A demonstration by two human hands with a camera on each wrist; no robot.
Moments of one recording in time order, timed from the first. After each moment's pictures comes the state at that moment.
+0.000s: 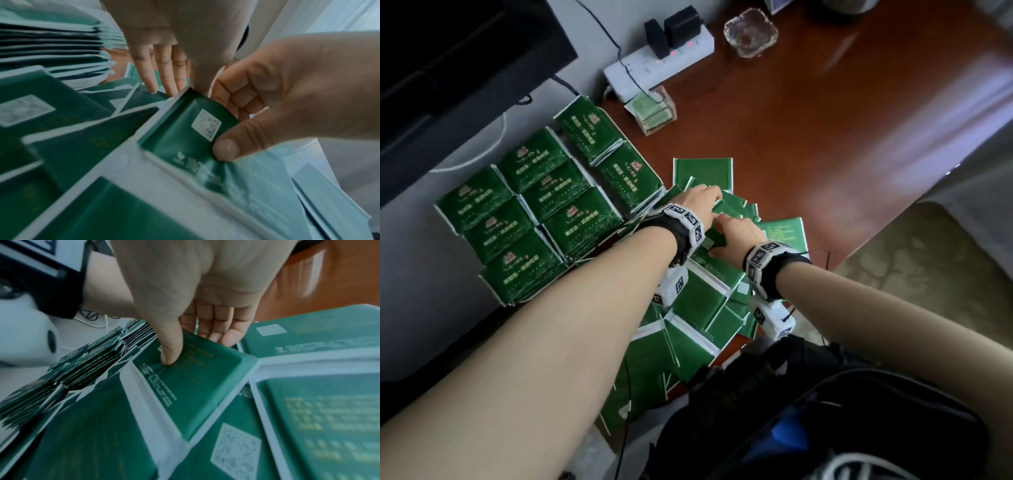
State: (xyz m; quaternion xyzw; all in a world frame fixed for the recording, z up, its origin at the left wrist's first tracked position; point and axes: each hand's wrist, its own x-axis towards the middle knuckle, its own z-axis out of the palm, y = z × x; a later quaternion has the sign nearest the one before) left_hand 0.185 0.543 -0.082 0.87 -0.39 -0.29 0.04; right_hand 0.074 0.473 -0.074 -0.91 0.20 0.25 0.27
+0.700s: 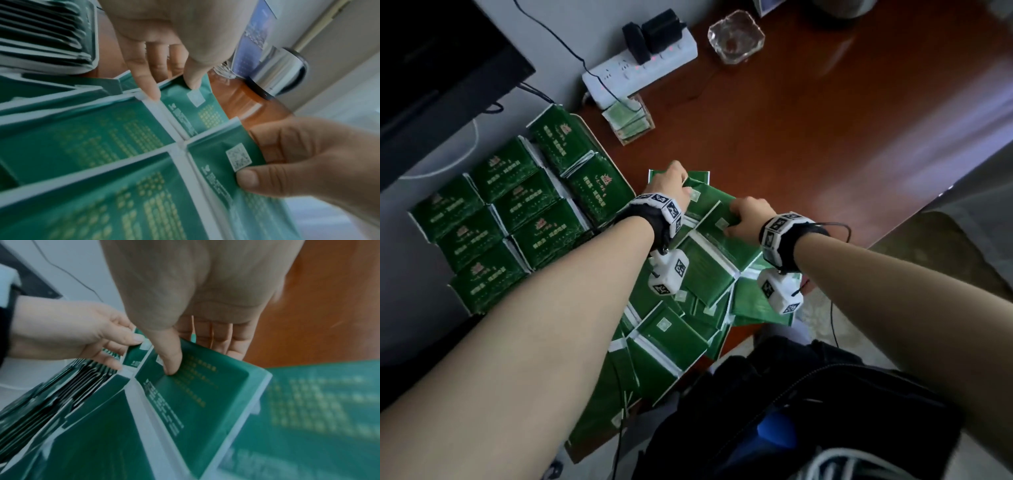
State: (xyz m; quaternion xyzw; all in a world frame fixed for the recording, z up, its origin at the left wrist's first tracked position) left_hand 0.215 0.494 -0.074 0.94 -0.19 -0.25 0.12; right_hand 0.096 0.359 -0.087 -0.90 0.19 0.27 0.29
